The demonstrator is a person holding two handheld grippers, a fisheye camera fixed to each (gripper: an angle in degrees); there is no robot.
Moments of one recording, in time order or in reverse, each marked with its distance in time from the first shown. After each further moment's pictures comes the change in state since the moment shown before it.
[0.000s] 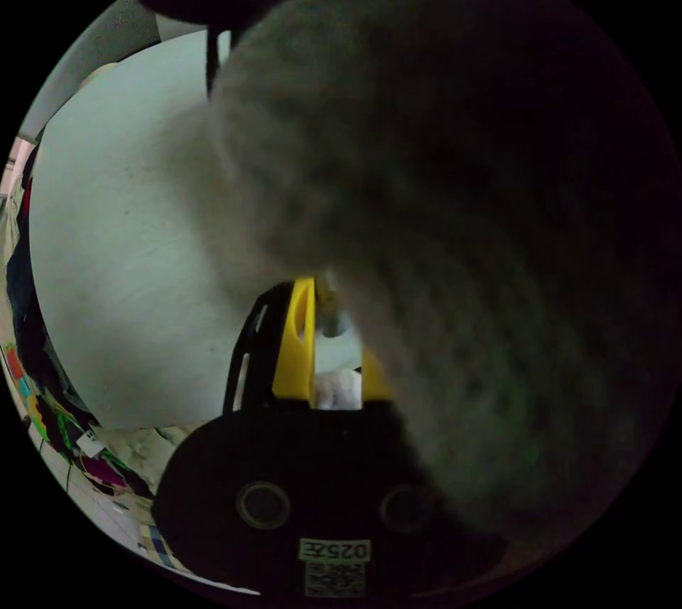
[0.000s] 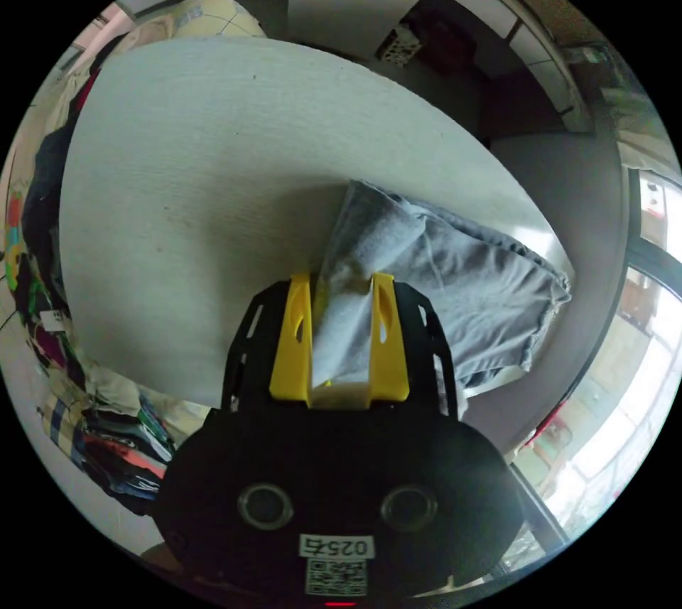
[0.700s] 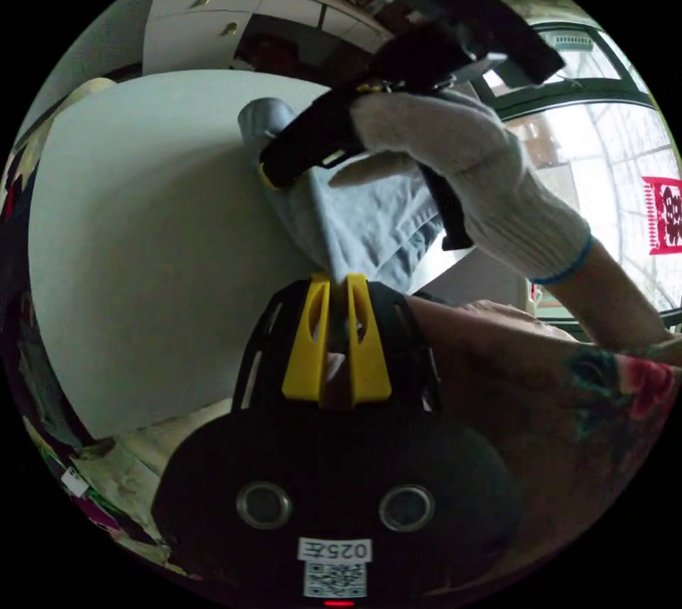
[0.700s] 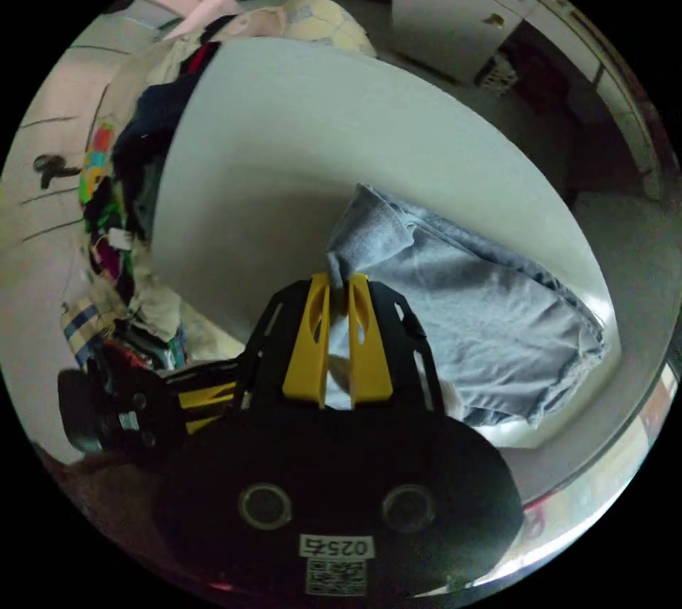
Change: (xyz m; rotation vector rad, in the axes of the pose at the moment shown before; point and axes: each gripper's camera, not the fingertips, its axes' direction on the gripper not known) left arm -0.055 0.066 -0.039 0.166 0.215 0.095; right arm 0.052 0.016 0.005 0.041 -0.301 -0.291
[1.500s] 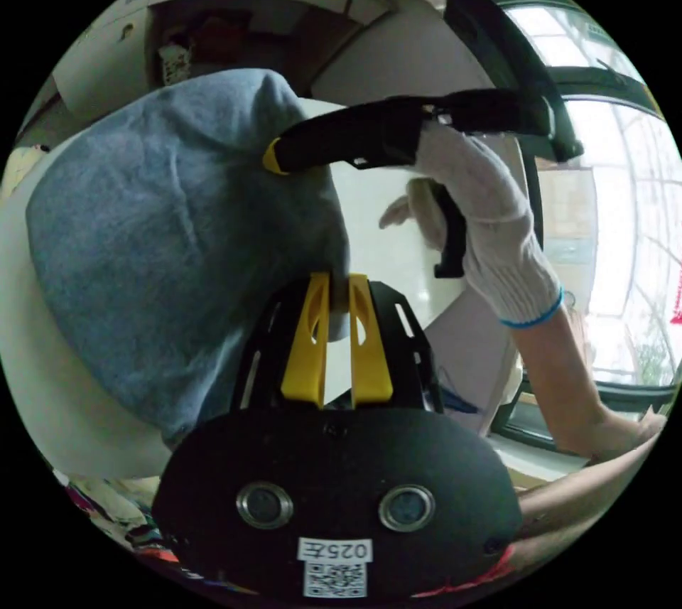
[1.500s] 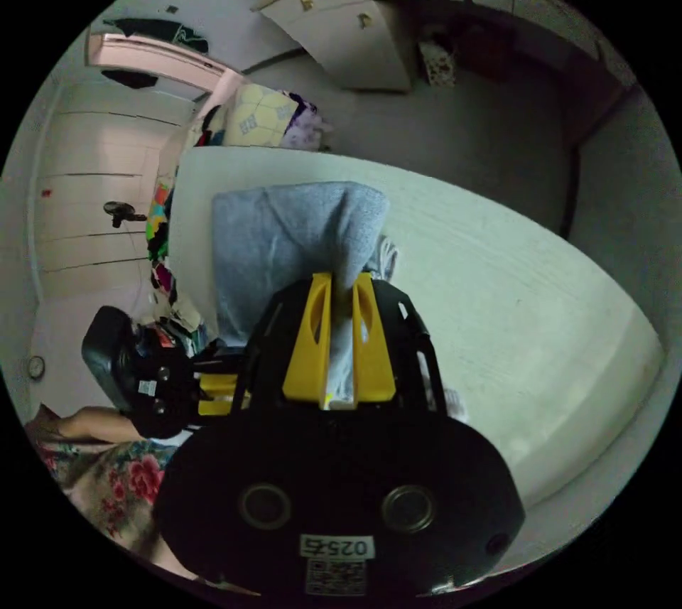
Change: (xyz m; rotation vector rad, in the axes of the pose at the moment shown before) left arm 0.235 -0.198 0.261 -0.114 -0.011 -0.063; right arm 0.486 0.171 0.075 0.197 -0.336 0.060
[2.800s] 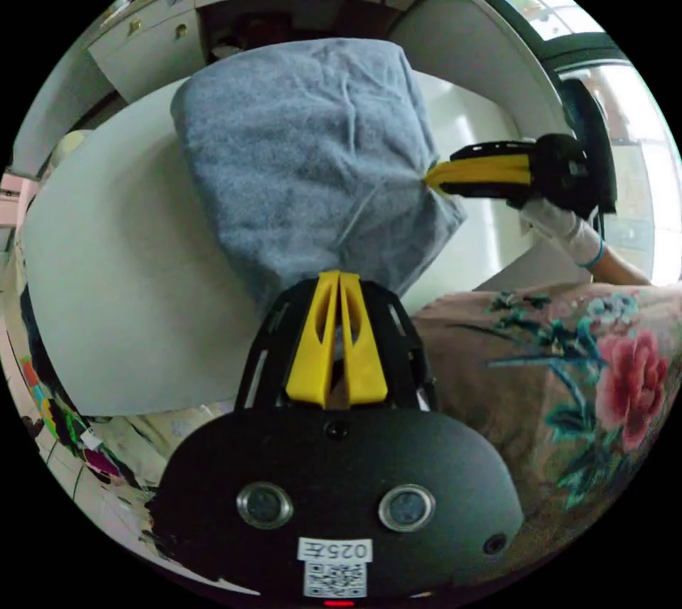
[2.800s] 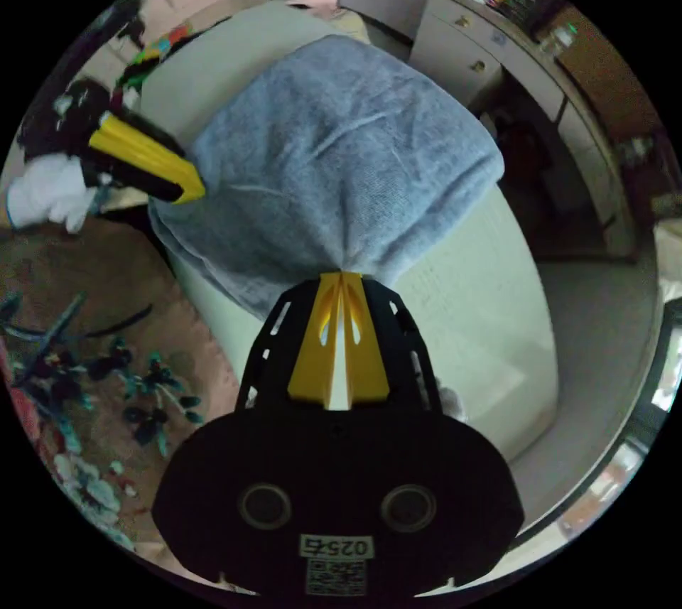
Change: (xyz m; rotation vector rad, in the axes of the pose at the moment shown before) left arm -0.023 0.129 0.027 -0.035 -0.291 0.007; right arm -0.075 0.136 0.135 -0.057 0.457 -0.549
